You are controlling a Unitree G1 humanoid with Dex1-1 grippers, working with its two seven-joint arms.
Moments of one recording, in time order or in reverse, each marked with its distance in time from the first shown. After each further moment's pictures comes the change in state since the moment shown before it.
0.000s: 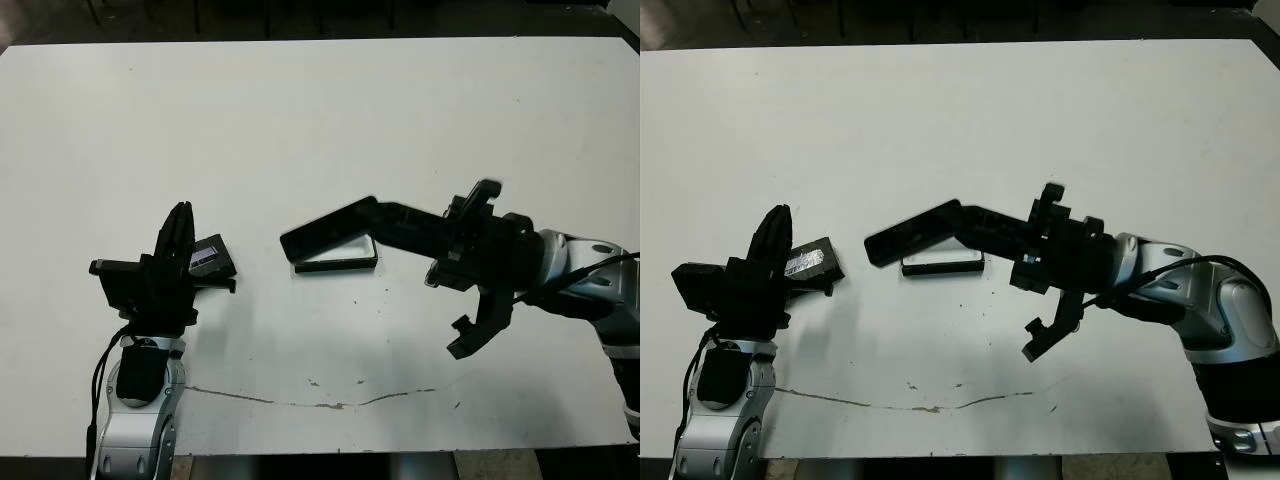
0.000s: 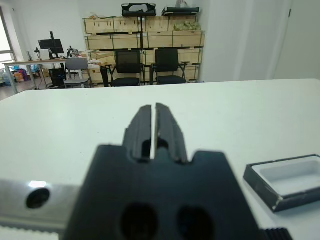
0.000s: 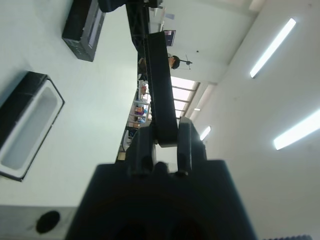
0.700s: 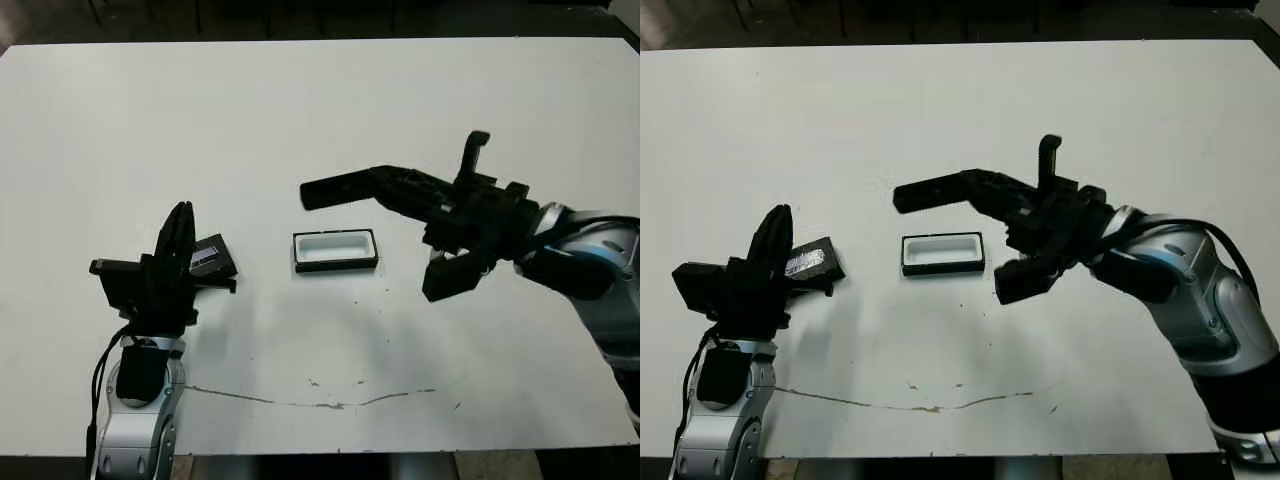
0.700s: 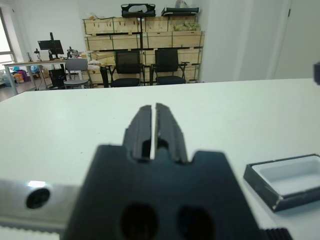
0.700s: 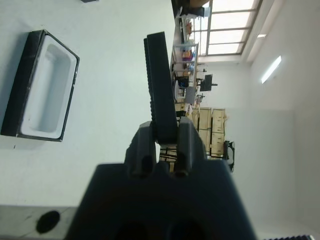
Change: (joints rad) left arm 0.000 0.000 0.001 0.000 0.002 -0.005 -0.003; right arm -0.024 -0.033 0.070 -0.267 0.190 0.679 0.440
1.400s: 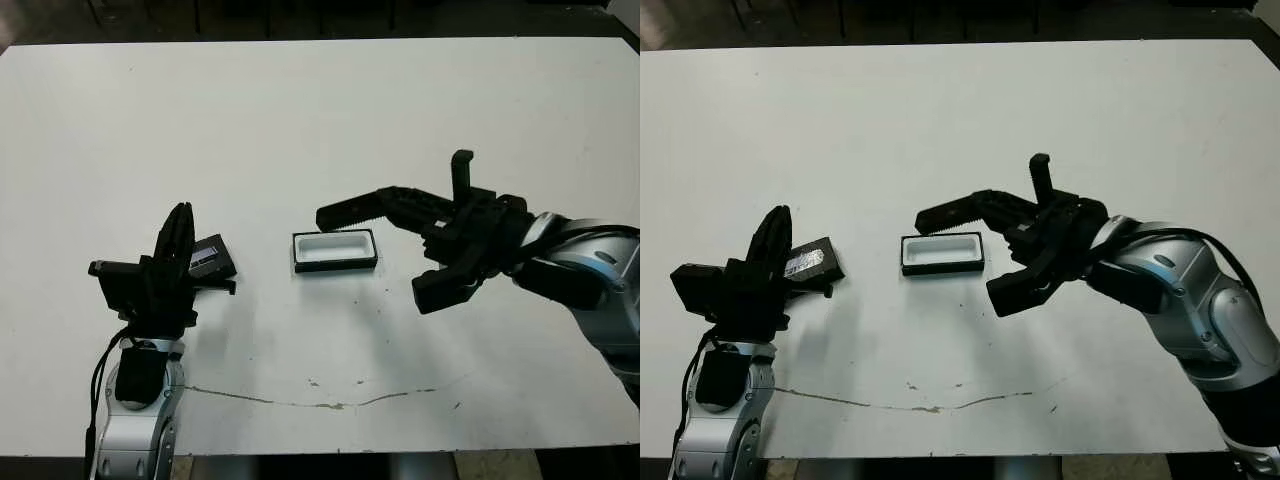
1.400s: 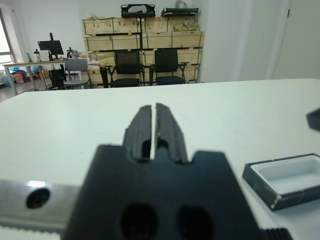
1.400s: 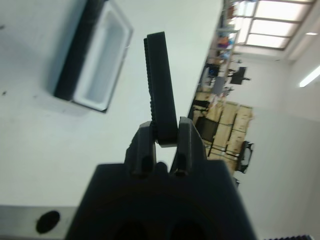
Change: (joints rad) left arm 0.009 0.000 -0.001 -0.008 -0.002 0.000 0.000; right arm 0.014 -0.056 0.104 0.001 -0.158 0.069 0.104
